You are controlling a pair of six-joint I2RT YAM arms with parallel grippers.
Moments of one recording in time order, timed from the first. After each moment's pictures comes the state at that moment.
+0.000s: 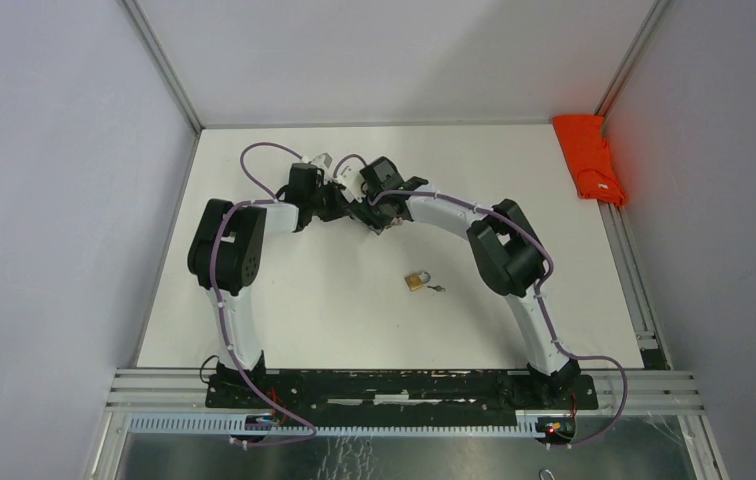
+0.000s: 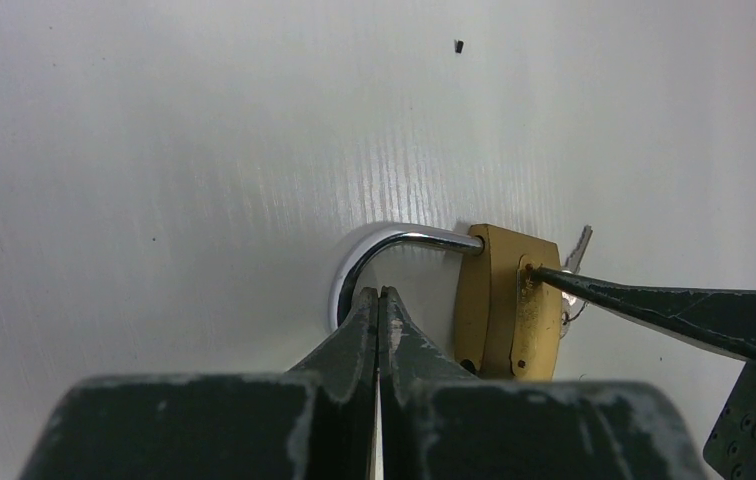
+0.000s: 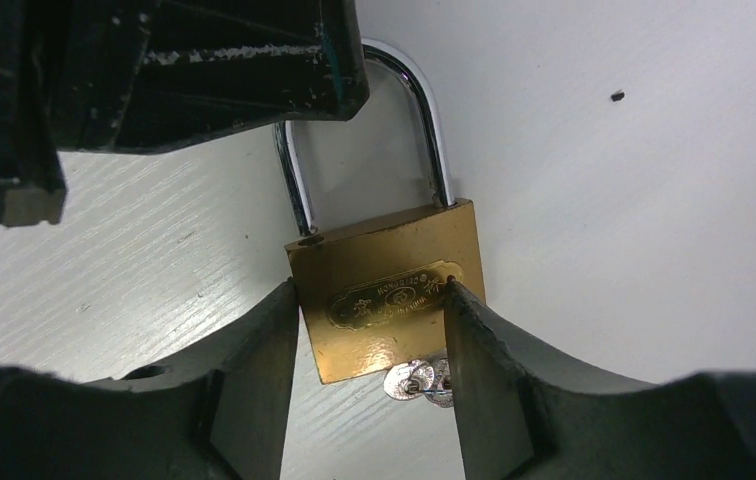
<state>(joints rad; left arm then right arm) -0.24 2.02 1.11 0.22 0.36 -0.48 0.71 2.27 1.76 -0.41 0.00 -0.31</state>
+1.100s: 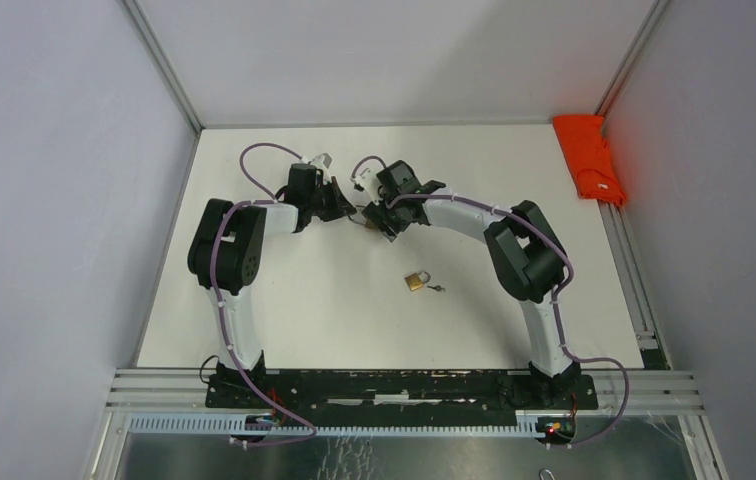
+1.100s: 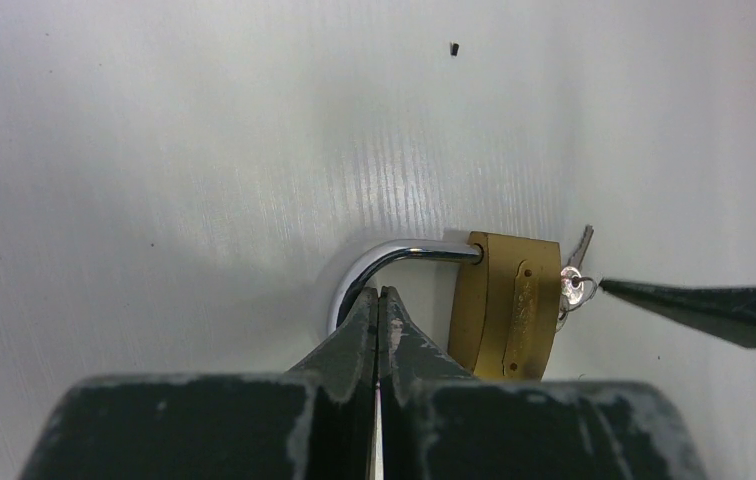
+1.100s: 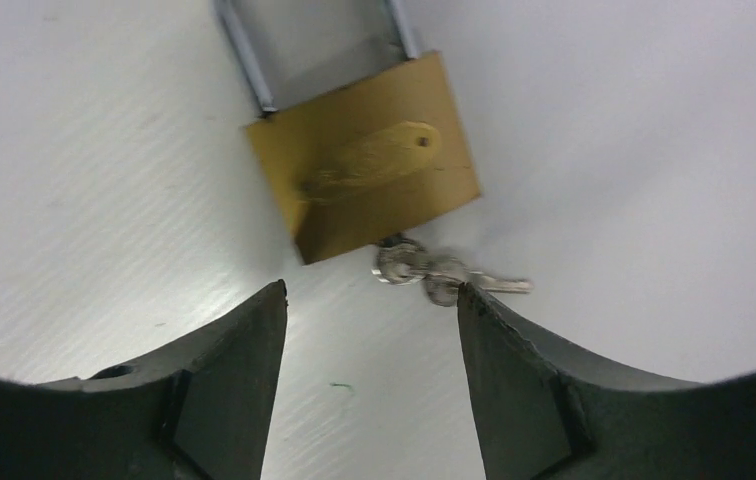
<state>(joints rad) -0.23 2.02 1.11 0.25 0.38 -0.48 0.67 2.12 1.57 -0.39 -0.04 -0.23</state>
